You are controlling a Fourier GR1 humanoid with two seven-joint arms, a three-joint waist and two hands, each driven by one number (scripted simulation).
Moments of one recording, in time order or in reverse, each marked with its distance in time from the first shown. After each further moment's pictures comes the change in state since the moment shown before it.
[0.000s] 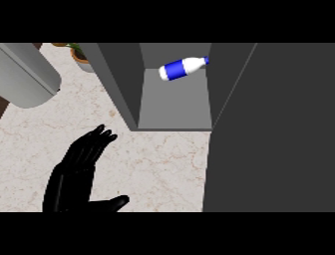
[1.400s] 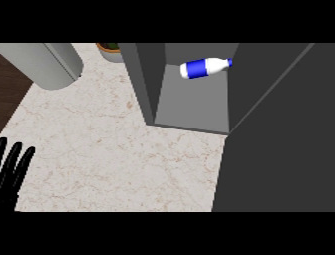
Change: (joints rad) left arm 0.317 0.281 0.268 -0.182 0.242 -0.313 -0.024; right arm -0.182 -0.011 0.246 0.008 0.028 -0.192 0.170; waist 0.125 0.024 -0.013
